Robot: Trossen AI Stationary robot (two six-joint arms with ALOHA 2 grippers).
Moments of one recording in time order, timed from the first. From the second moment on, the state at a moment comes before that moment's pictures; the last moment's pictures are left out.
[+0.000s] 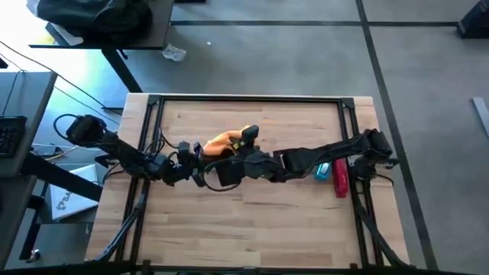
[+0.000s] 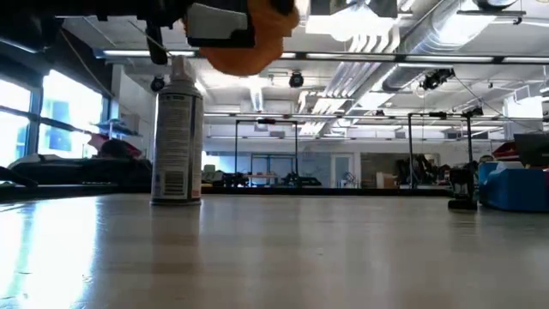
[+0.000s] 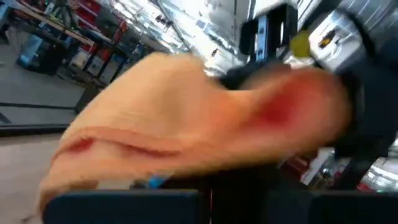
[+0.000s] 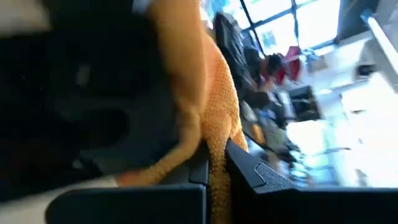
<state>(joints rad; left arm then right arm) -0.37 1.31 0.40 1.29 -0.71 -0.39 0.25 1.87 1.67 -0.28 1.00 -0.82</state>
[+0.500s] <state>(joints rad) -0.37 1.31 0.40 1.28 -0.72 -0.39 0.28 1.80 1.69 -0.33 0.80 -0.57</state>
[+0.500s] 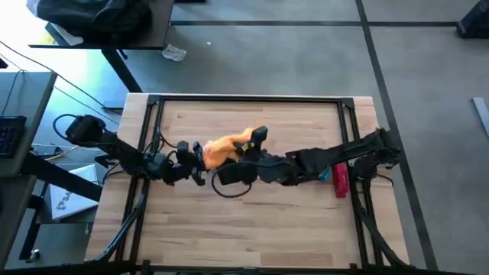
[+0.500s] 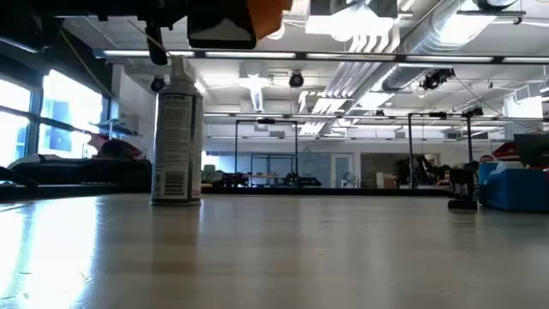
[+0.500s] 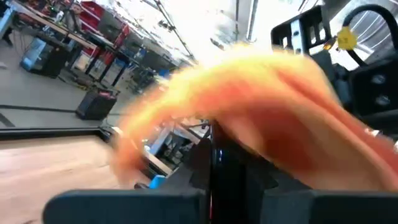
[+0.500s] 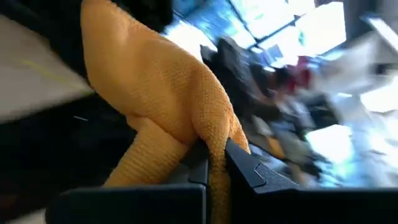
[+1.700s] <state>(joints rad) -0.37 1.32 0.40 1.28 -0.75 -0.39 0.24 1.85 1.69 -0.40 0.49 -0.45</state>
